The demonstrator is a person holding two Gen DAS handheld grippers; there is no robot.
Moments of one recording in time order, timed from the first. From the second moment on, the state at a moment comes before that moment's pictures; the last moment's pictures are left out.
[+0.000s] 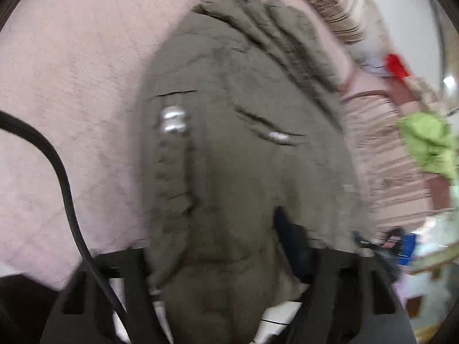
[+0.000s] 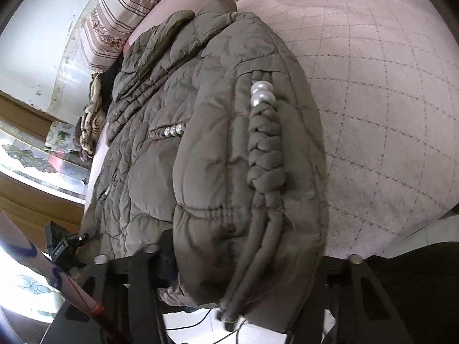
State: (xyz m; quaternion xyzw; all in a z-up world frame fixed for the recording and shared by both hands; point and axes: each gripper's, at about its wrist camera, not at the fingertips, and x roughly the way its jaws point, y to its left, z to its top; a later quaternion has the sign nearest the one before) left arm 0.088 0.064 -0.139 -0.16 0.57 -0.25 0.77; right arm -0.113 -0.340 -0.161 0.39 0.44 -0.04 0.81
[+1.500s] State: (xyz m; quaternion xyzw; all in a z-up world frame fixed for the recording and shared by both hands) left arm 0.015 0.052 0.031 -0.11 0.45 -0.20 0.87; right arm -0.155 -0.326 0.003 0.29 0.34 -0.01 0.90
